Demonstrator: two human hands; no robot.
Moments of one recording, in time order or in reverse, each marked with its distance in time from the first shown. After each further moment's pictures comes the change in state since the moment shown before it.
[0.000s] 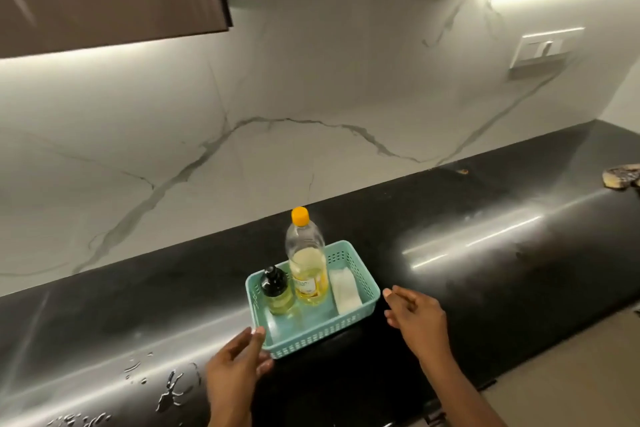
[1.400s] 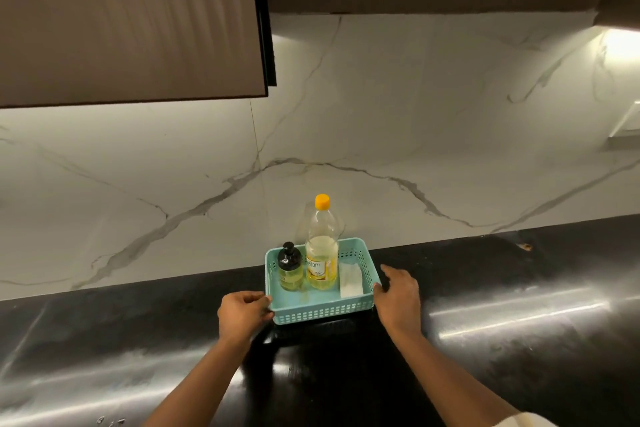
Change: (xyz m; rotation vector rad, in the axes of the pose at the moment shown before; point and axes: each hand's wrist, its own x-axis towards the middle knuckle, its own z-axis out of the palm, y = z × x) left_hand 0.206 0.082 0.099 0.302 0.021 0.059; right_hand 0.196 -0.087 0.128 -0.589 -0.052 -0.335
